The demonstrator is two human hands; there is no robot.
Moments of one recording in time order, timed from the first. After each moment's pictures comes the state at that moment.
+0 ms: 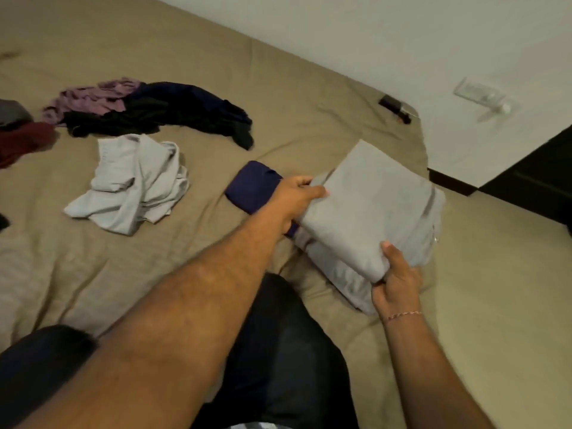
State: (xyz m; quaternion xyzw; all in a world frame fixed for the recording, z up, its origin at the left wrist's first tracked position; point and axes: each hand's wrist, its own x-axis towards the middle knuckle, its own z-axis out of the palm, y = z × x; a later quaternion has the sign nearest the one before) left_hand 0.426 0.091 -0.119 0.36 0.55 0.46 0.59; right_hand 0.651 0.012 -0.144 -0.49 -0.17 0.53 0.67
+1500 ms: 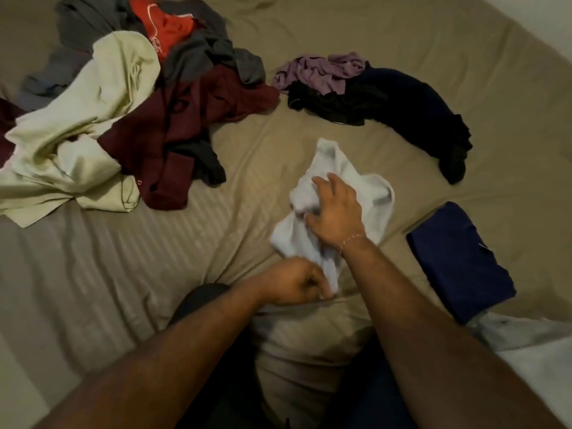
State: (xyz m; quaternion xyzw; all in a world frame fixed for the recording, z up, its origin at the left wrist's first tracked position) left_hand 0.137 -0.092 -0.236 0.57 0.63 0.29 0.45; right_hand 0.185 0.076 -0.210 -0.34 -0.92 0.18 -0.03
